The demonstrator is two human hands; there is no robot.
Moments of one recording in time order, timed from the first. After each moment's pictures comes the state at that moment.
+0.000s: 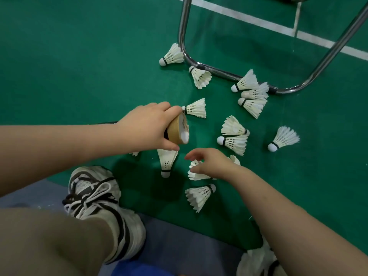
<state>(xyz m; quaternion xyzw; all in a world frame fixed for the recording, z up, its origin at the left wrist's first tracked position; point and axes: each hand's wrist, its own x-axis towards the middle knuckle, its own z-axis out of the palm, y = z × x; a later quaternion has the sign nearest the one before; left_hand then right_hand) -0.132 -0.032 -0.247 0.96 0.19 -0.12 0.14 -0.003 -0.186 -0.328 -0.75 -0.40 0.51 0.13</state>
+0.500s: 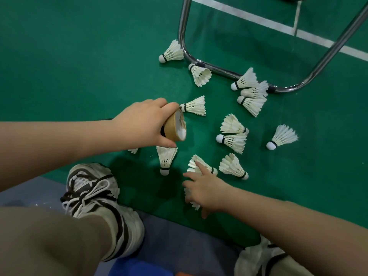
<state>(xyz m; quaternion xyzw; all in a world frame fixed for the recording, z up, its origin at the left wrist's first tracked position) -0.138 -0.030 -0.245 0.96 0.20 -0.12 0.14 -0.041 -0.220 -0.333 -0.46 -0.80 0.25 -0.28</state>
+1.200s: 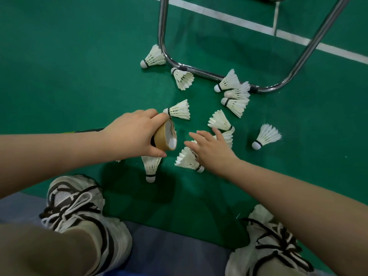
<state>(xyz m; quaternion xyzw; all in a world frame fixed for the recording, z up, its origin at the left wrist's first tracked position) -0.117 -0.041 -0.249 0.96 0.18 -0.16 0.13 0.039 -0.197 -0.334 -0.71 -0.67 0.13 -0.14</state>
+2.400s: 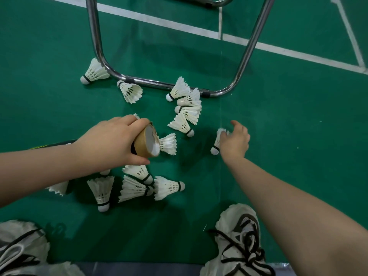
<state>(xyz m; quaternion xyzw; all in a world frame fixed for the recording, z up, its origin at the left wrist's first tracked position) -0.034 -0.069 -0.247 0.97 0.14 -0.13 0.16 0.169 -0.266 -0.349 -0.97 -0.05 0.08 0.24</state>
